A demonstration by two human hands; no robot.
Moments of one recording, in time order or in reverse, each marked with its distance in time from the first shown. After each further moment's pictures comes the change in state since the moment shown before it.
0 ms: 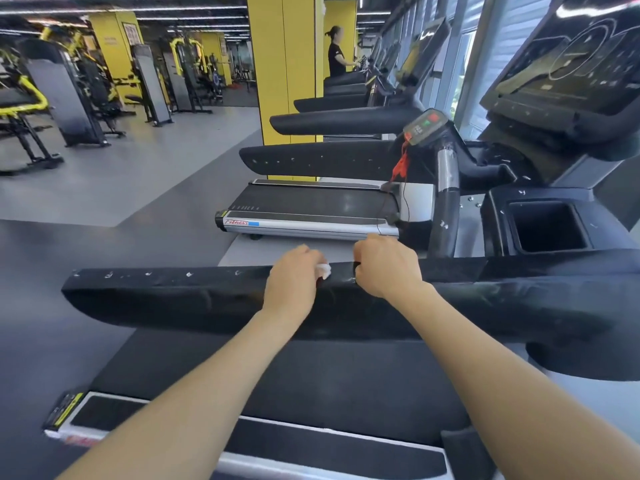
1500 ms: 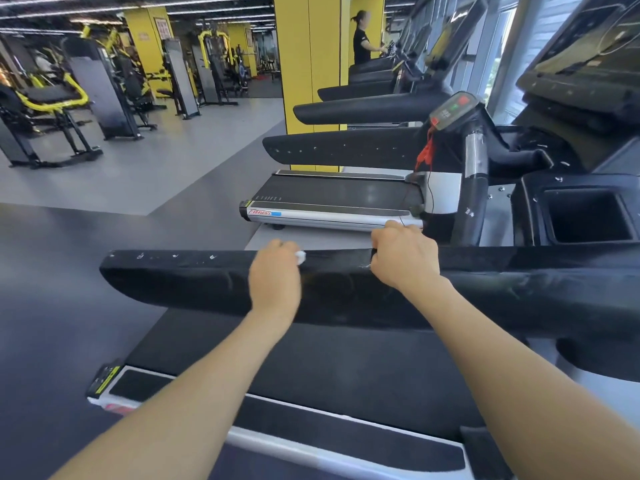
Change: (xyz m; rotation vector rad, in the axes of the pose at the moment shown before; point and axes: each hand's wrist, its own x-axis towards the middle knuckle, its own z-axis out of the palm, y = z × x) left_hand -0.017 -0.032 -0.010 0.149 0.182 -0.275; right_hand -0.003 -0.003 0.009 0.016 0.056 0.020
